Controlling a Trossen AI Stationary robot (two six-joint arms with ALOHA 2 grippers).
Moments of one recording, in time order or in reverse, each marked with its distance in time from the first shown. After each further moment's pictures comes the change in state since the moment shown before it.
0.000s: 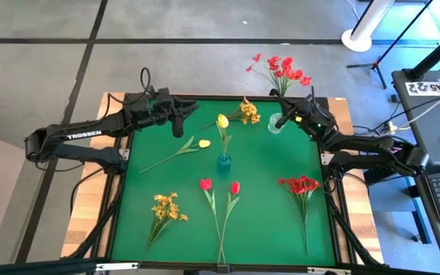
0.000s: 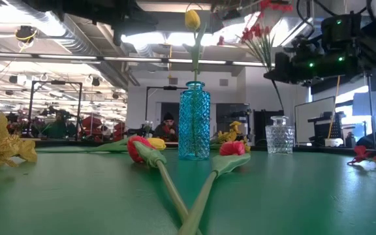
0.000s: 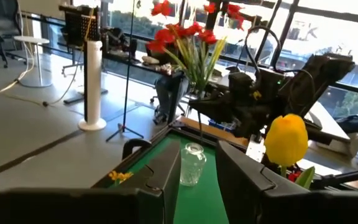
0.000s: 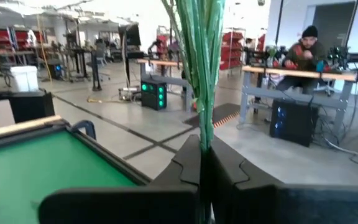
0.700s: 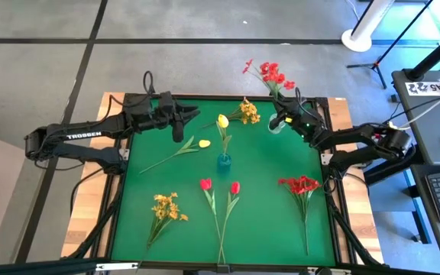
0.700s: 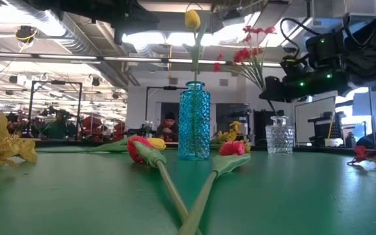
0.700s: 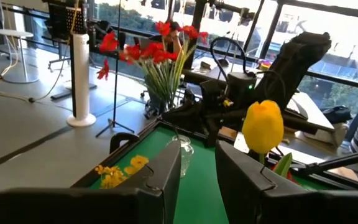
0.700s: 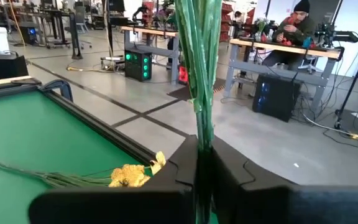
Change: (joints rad) left arm -0.050 0.000 -0.001 -0.023 -0.001 0.000; right arm 0.000 0.255 0.000 0.137 0.072 -0.033
